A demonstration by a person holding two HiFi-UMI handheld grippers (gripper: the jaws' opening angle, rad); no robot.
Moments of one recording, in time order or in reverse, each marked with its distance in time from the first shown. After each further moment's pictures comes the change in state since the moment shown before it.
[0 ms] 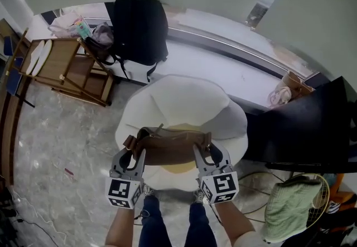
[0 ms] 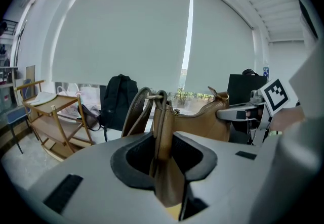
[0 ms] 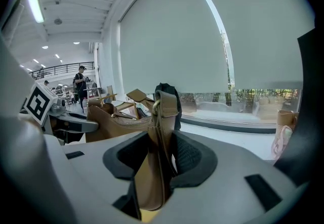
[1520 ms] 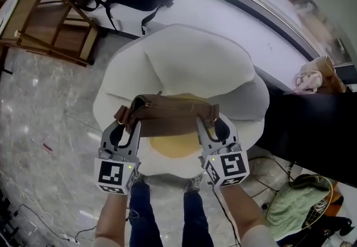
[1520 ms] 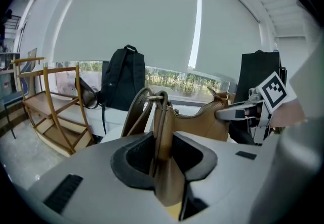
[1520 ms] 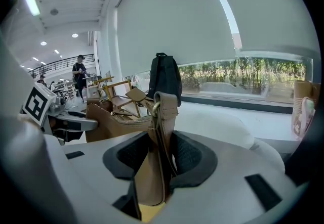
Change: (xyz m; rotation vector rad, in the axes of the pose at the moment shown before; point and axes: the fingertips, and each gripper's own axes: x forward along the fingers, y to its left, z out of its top) left arm 0.144 0.065 -0.164 -0.025 0.049 0.031; right arm 0.149 -0.047 -0.179 0.004 0.116 0.044
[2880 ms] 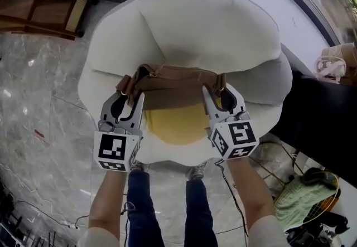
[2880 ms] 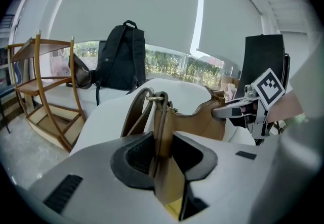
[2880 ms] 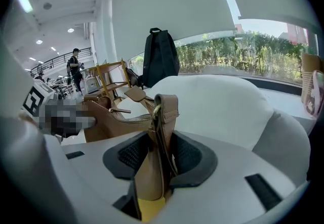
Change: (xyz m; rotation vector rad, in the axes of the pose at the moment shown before) left arm 0.089 0.020 -0.110 0.006 0.094 -0.016; right arm 0.087 -0.038 -0.120 0.023 0.106 0.014
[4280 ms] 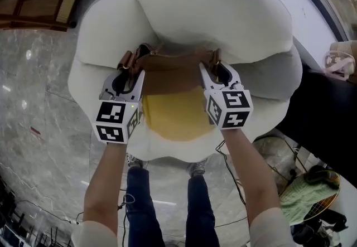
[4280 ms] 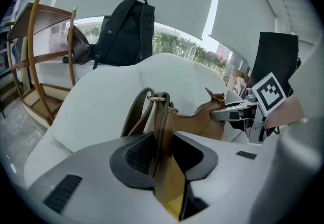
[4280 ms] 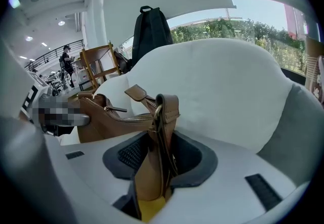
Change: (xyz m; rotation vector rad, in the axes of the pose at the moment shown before) left arm 0.078 0.025 -0.055 -0.093 0.116 -0.015; right arm 0.079 -0.036 -0.060 0.025 0.111 -0.050
